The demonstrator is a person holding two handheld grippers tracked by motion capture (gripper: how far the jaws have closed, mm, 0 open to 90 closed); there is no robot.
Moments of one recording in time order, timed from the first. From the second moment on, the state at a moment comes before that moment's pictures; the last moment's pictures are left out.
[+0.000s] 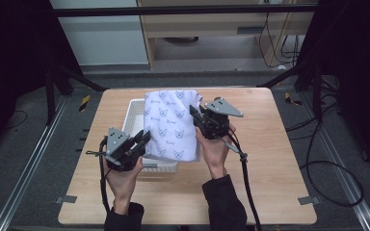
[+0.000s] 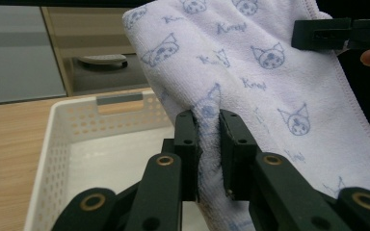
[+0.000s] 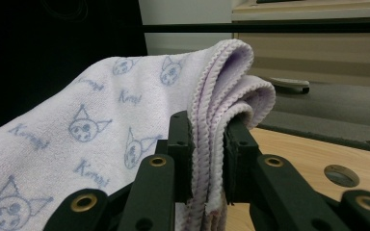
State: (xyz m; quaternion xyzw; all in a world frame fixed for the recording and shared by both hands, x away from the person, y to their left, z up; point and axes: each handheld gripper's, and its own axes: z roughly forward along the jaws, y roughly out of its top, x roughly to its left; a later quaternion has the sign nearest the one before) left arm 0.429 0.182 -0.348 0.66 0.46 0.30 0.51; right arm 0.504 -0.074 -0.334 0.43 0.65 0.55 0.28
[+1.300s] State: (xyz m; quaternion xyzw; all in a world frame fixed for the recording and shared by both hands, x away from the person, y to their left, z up) left arm 0.451 0.240 -0.369 0.64 0.51 0.31 0.48; right arm 0.545 0.002 -0.351 0.40 0.69 0.54 0.26
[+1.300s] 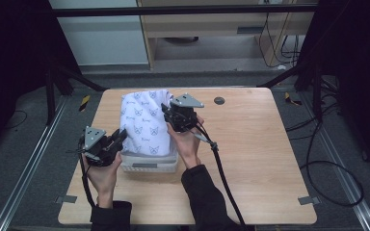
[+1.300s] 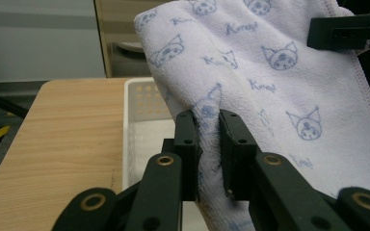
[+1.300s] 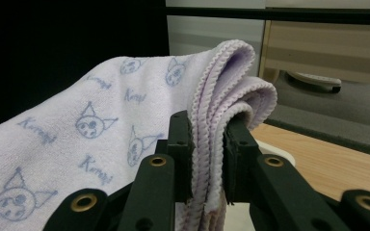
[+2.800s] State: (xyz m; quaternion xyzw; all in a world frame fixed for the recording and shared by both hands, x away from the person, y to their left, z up) left arm 0.487 0.240 -0.420 0.67 0.54 0.30 0.42; right arm 0.588 0.017 -0.414 0.43 0.73 0.49 0.23
